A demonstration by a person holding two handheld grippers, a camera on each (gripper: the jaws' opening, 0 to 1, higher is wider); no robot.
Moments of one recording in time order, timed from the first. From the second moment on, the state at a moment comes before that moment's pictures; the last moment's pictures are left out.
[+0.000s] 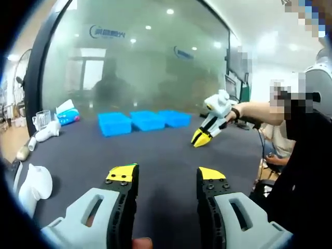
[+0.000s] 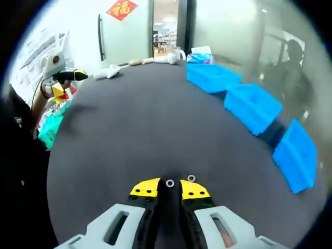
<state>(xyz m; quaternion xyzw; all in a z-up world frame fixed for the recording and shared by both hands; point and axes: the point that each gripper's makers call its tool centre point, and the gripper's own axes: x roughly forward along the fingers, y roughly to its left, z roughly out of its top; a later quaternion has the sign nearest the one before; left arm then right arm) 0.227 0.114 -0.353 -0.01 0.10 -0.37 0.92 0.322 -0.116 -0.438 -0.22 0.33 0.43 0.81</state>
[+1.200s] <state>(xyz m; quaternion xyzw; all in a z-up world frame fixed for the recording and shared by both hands) 0.231 0.114 -0.334 0.00 0.08 -0.35 0.93 0.307 -0.149 -0.360 -0.07 0.16 0.36 0.92</state>
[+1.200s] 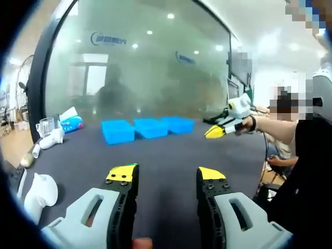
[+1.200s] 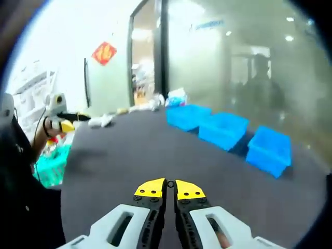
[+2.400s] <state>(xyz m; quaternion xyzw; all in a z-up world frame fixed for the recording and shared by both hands) 0.237 0.129 -0.326 0.00 0.07 -0.33 0.94 0.451 -0.130 -0.284 -0.03 0.03 0.27 0.96</state>
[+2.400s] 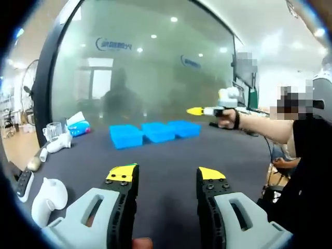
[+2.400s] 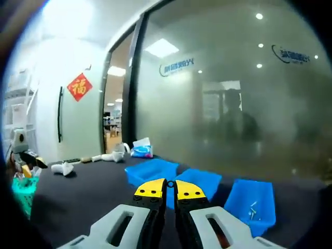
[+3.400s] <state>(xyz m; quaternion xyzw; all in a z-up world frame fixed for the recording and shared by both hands) 0.239 0.140 -0.327 -0.01 0.07 -0.32 0.95 0.547 -0.108 -0.328 -0.10 0.10 0.22 0.97</state>
